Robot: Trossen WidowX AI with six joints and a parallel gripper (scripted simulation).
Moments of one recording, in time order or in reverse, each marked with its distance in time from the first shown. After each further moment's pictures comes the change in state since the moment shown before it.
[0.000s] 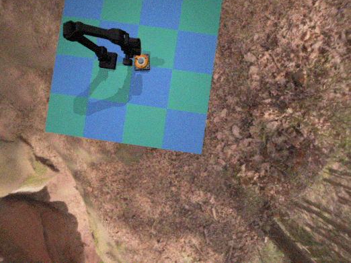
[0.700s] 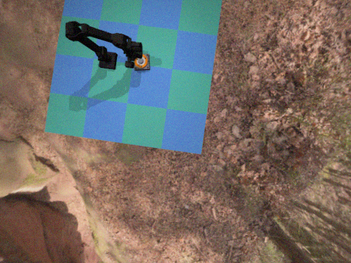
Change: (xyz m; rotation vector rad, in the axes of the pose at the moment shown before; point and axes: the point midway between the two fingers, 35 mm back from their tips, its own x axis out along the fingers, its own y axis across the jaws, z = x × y) arm 0.048 0.002 -0.003 0.011 0.008 0.001
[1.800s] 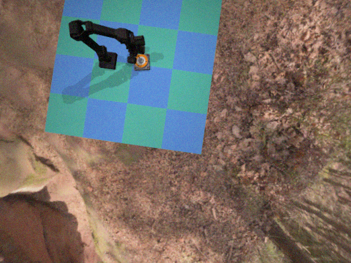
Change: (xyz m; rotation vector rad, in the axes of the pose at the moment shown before) arm 0.003 0.036 0.010 0.000 0.011 0.000
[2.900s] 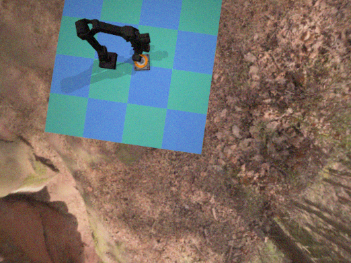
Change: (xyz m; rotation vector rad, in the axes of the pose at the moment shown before) arm -0.004 0.018 0.034 0.001 -0.002 0.008
